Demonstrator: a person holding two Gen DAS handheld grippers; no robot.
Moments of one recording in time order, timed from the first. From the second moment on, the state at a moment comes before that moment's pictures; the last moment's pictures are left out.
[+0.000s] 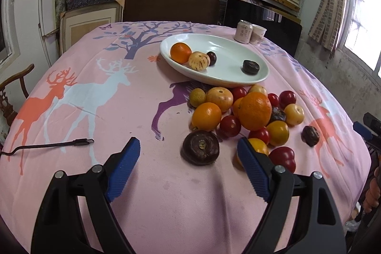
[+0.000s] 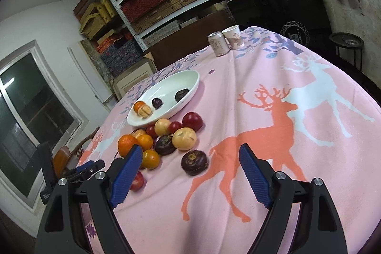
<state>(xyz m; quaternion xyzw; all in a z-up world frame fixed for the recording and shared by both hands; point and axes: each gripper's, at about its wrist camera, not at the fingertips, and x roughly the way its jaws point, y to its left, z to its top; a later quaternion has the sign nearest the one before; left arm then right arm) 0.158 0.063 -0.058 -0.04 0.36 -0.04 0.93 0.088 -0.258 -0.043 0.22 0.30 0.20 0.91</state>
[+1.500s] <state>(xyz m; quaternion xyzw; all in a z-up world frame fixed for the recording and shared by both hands) 0.204 0.067 -0.086 -0.08 0.44 -0.07 0.89 0.139 -0.173 -0.073 0.02 0.42 0.18 0.89</state>
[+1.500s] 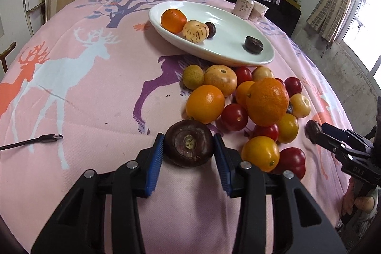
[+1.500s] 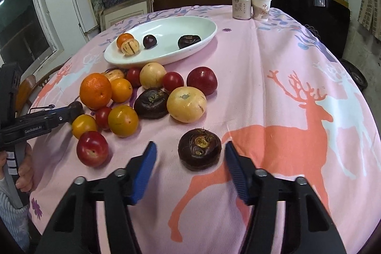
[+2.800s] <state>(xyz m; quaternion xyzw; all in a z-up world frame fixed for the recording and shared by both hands) 0.365 0.041 -0.023 -0.06 0.40 -0.06 0.91 0.291 -0.147 0.002 0.10 0.34 0.24 0.90</state>
